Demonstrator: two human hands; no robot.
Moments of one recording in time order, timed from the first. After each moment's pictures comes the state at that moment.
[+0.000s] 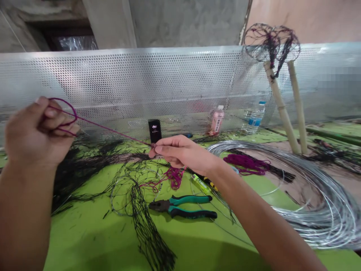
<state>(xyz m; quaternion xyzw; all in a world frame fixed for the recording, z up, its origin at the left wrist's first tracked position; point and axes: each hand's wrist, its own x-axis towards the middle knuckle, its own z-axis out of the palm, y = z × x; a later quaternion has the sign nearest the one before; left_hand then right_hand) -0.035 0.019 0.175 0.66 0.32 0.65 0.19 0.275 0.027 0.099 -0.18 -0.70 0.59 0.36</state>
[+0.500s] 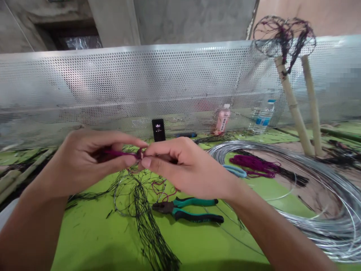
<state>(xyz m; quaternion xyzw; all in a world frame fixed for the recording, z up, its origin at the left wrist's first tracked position) 0.030 -0.022 0.156 0.88 0.30 0.35 0.07 0.265 -0.021 0.124 -0.21 -0.82 0.38 0.37</state>
